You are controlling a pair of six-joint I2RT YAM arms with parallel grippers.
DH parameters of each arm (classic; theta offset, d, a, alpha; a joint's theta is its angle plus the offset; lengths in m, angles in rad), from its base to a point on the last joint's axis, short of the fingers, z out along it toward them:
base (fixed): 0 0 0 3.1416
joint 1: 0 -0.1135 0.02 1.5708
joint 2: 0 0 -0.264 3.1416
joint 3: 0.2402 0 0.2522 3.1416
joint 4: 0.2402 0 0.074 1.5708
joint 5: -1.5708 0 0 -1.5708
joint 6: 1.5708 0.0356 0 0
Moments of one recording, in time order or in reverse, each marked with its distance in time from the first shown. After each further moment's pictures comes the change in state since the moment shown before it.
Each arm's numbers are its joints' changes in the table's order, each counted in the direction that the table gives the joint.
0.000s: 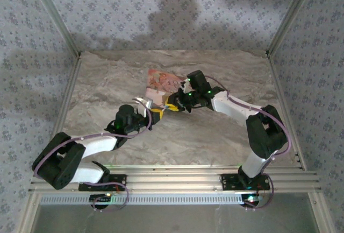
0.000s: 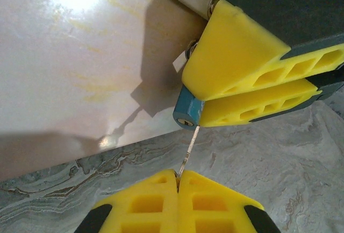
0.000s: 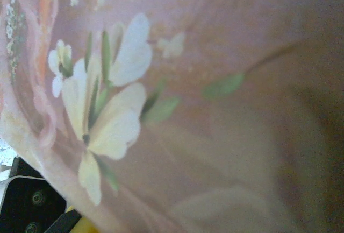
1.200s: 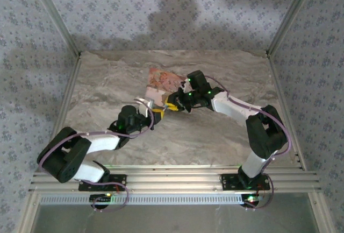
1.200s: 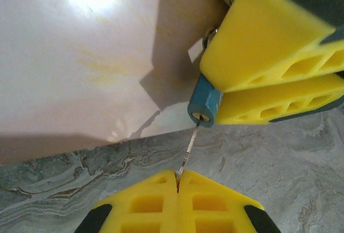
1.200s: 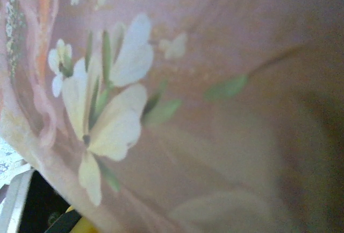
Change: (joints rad) left arm 0.020 0.077 0.000 -0.074 0.042 -0.019; right arm -0.002 -0.001 -0.009 -0.031 -0.004 0.029
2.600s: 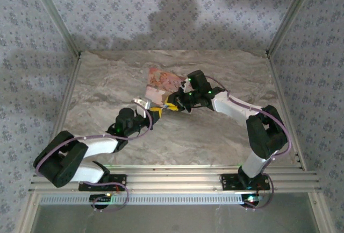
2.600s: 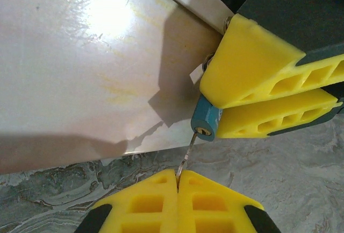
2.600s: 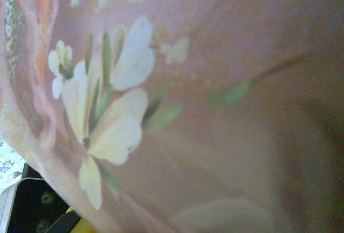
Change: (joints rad) left arm 0.011 -0.056 -0.047 -0.068 0.087 0.022; right arm 0.007 -0.003 0.000 0.001 0.017 0.007
